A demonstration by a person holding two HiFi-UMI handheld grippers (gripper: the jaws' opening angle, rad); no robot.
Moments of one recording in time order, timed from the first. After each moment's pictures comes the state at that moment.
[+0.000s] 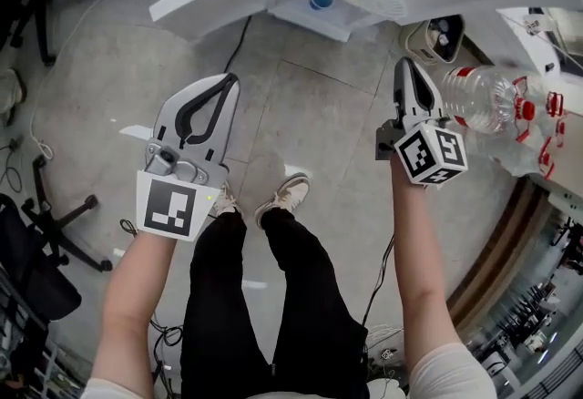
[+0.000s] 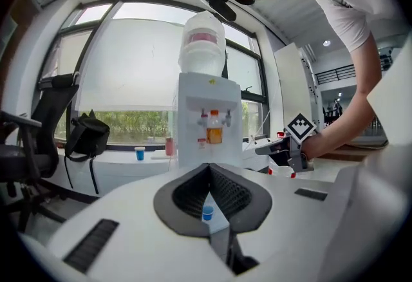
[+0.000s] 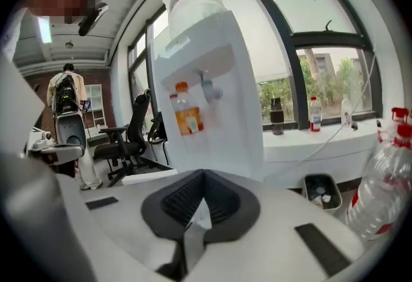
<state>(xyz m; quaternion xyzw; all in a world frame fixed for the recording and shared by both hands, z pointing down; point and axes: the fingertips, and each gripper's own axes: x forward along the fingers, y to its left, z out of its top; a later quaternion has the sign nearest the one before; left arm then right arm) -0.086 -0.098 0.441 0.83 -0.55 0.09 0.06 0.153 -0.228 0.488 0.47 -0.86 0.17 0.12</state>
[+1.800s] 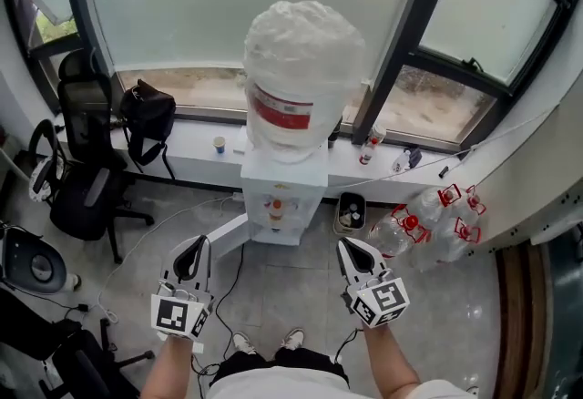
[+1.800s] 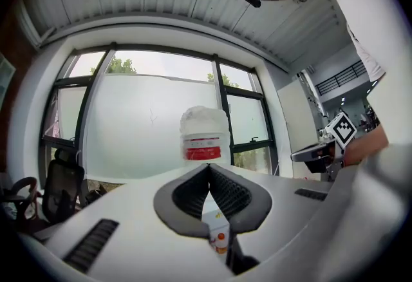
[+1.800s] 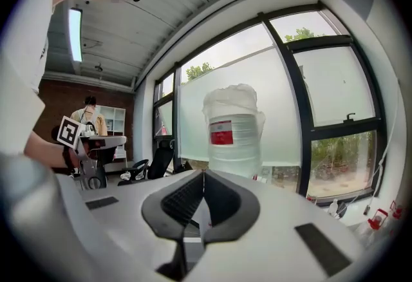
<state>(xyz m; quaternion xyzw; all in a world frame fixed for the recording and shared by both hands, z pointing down) -0.084 -0.057 -0.066 0.81 -0.58 0.02 -0.02 0.189 -0.101 -0.023 0.44 -0.89 0.05 0.05</state>
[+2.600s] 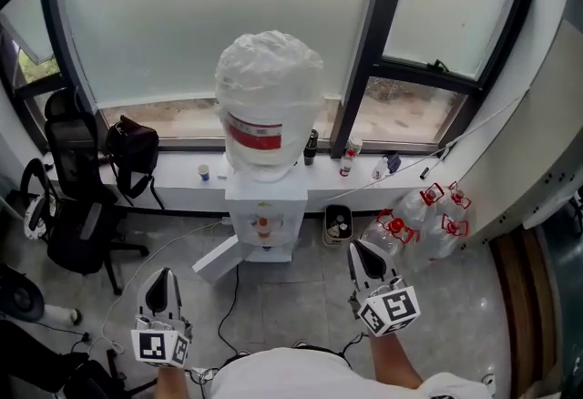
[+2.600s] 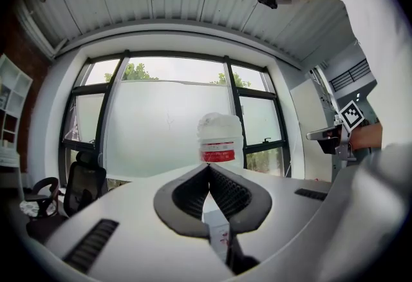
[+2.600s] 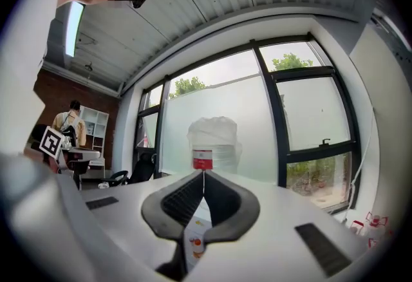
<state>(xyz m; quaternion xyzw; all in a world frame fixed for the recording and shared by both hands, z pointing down) -0.132 -0.010 -0.093 0.77 -0.63 0.02 -0.02 0.238 -0.074 -0.106 0.52 -0.86 0.00 0.00</state>
